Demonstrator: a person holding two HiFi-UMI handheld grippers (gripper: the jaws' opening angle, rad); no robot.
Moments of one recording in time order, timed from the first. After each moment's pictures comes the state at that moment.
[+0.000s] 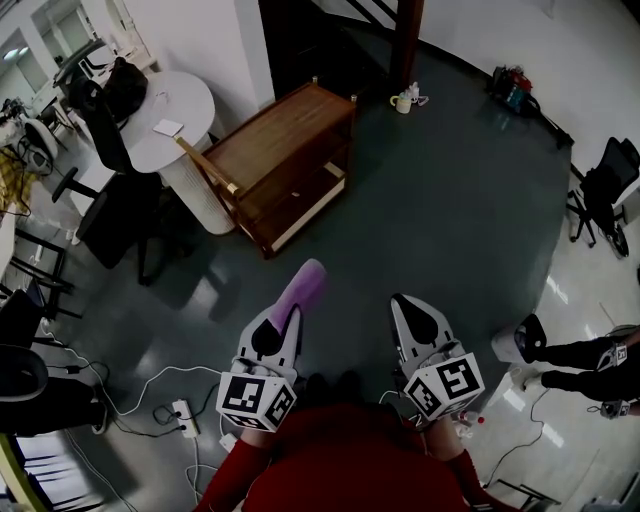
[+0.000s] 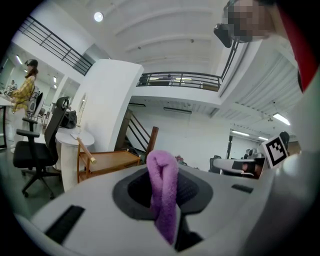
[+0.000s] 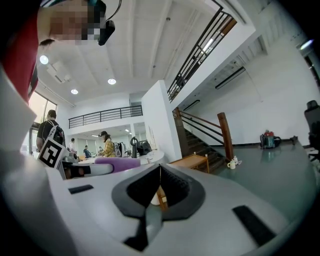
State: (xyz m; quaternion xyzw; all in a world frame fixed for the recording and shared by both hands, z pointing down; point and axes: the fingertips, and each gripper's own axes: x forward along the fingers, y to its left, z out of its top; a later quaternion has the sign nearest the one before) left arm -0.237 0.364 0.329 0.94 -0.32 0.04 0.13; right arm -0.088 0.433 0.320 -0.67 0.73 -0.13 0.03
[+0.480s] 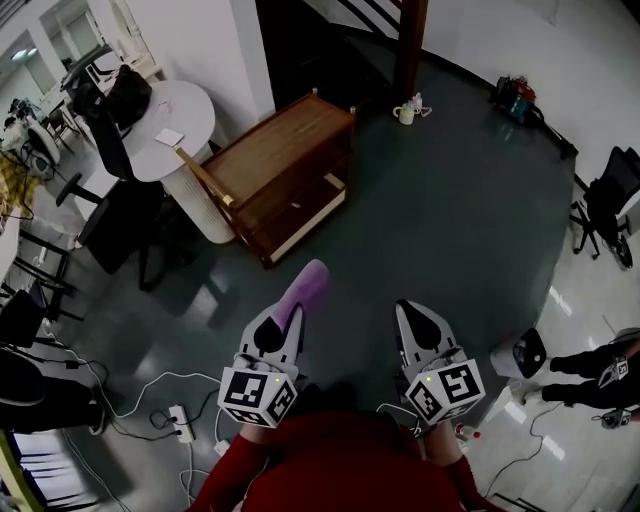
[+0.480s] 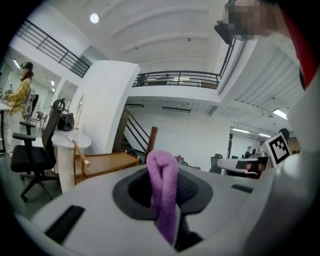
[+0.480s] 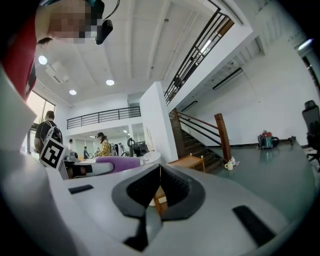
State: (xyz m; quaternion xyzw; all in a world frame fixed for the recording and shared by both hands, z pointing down) left arm -0.201 0.352 0.331 0.94 -0.32 0.04 0.12; right arm -0.050 0.433 0.327 -0.67 0.72 -0.13 0.04
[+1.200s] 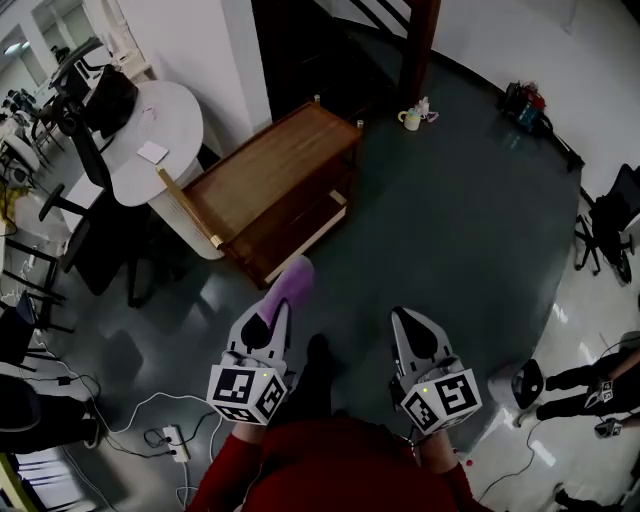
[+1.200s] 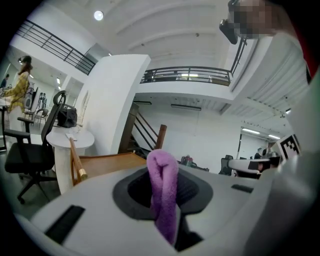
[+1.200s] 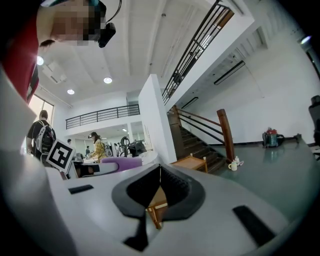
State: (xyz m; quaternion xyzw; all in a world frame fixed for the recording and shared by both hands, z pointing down) left arm -0.170 0.215 0.349 0.92 -0.35 0.05 0.13; right arm -0.014 0.316 0.336 -0.67 0.73 -0.14 0.04
